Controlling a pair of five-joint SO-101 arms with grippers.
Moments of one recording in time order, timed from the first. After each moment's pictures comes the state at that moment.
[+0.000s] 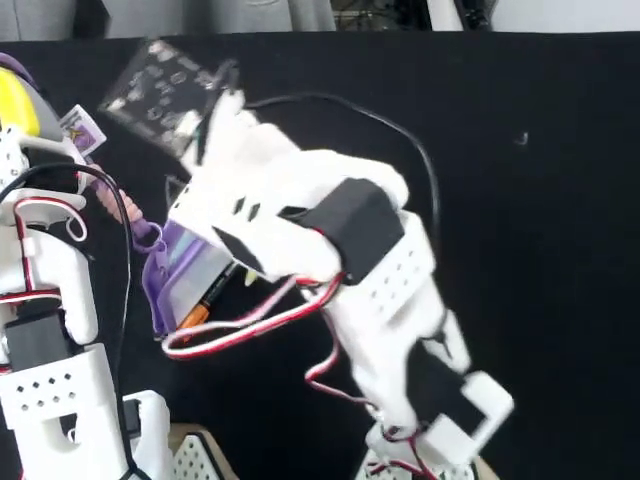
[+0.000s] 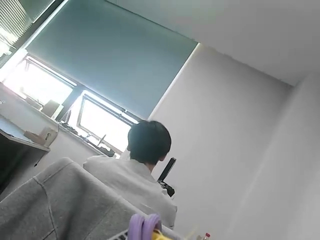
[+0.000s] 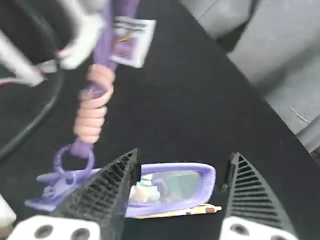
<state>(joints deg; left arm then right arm) -21.4 -63.1 43.4 10.4 31.1 -46.3 -0.9 -46.7 95.0 17.1</state>
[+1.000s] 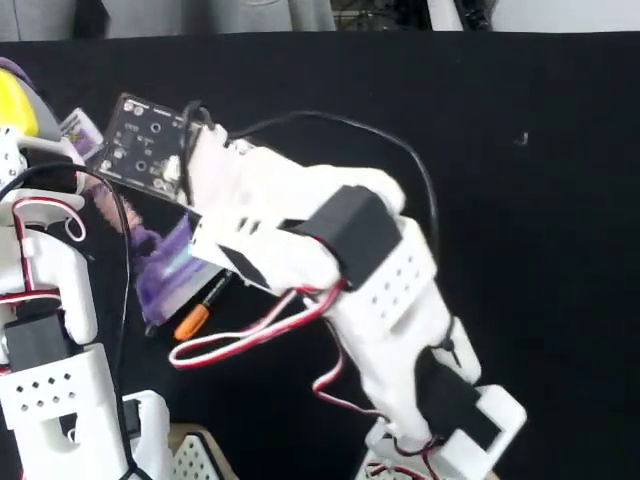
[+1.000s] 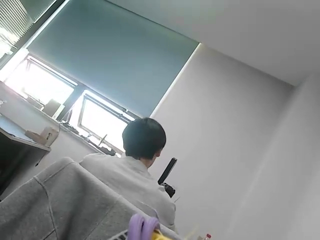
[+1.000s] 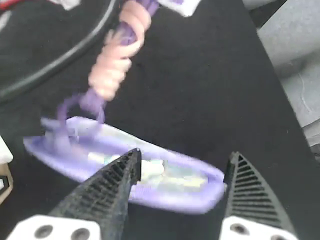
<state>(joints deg) -21.6 -63.1 43.4 10.4 31.3 -47.2 -5.0 -38.9 99.5 27.1</state>
